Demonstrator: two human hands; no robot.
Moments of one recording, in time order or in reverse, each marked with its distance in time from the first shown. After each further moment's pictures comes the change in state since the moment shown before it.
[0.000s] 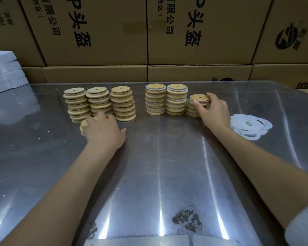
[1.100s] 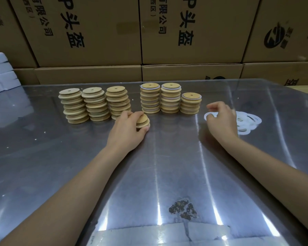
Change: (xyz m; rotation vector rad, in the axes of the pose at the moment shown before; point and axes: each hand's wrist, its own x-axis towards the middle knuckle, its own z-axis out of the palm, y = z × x) left_hand -0.001 0.029 0.027 -0.511 0.117 0.401; right_hand -0.046 0.009 -0.039 0.083 0.019 0.044
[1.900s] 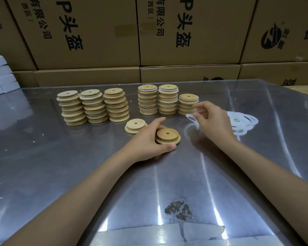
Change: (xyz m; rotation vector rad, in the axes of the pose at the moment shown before) left_hand -0.011 0.036 0.016 -0.413 -0.321 0.187; right_hand -0.006 -0.014 -0.007 0.043 -0.109 -0.184
